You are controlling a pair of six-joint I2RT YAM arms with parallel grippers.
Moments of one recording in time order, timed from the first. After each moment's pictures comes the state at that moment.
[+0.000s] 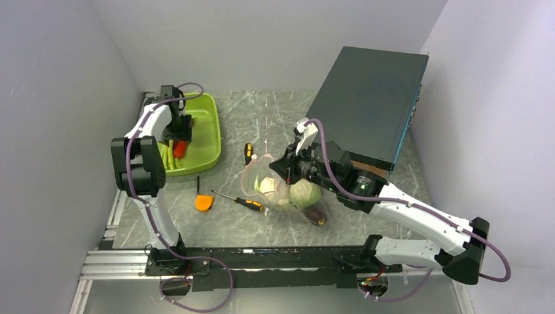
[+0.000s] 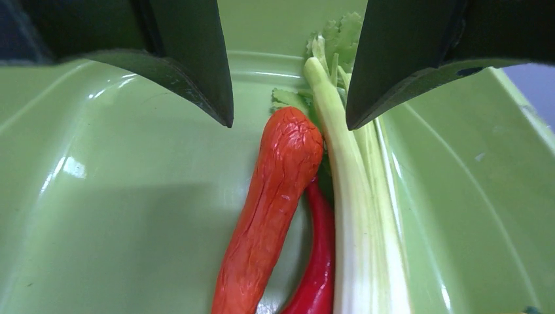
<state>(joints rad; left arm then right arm) 0.06 1.98 1.62 -0.85 -0.16 -0.02 0.99 1.06 1.02 -0.21 0.07 0.41</state>
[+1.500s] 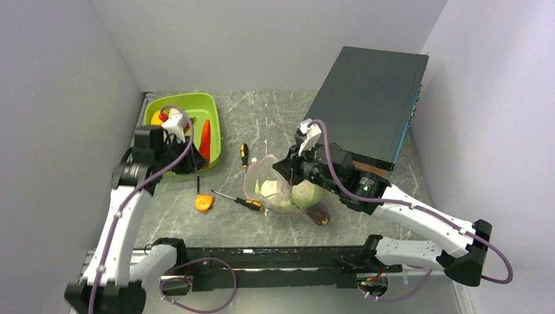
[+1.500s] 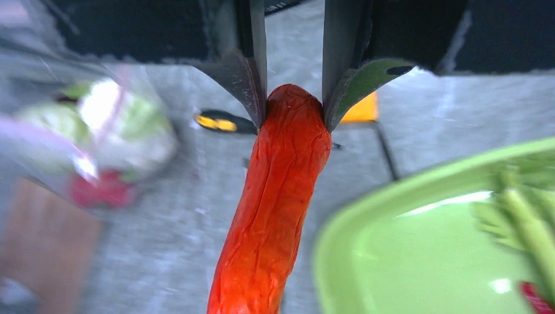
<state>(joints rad) -0.06 1.01 1.08 -0.81 0.33 -0.21 0.99 1.04 1.01 -0.24 0.10 0.43</state>
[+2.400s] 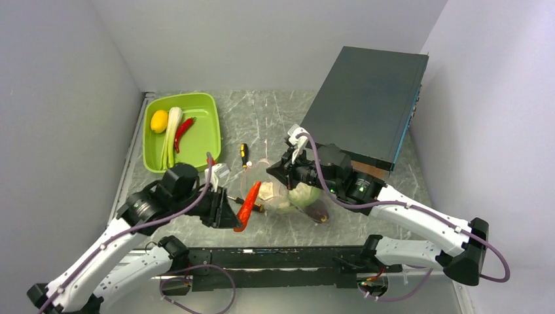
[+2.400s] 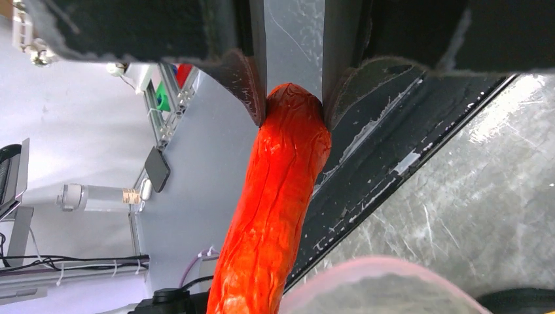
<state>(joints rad) -0.69 0.64 0.84 -0.88 0.58 -0.59 0.99 1.05 0.98 -0.14 -0.05 0.20</state>
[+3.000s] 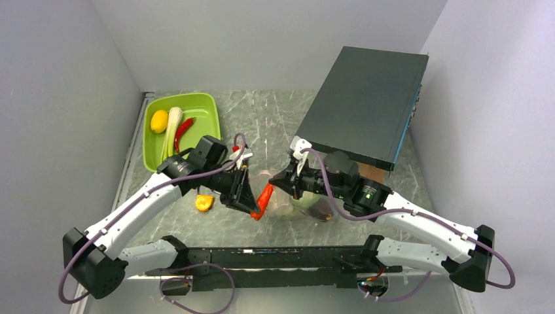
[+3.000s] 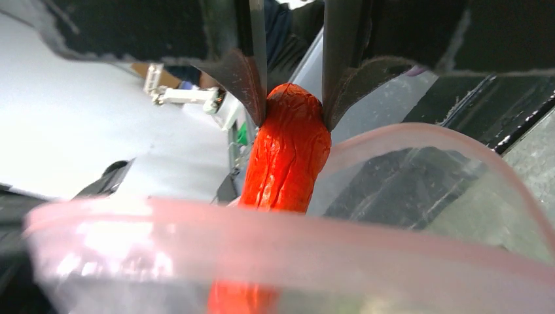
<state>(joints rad) -0.62 1.11 1.00 -0.85 0.85 -0.63 0.99 0.97 0.89 -0.11 -0.20 0.09</state>
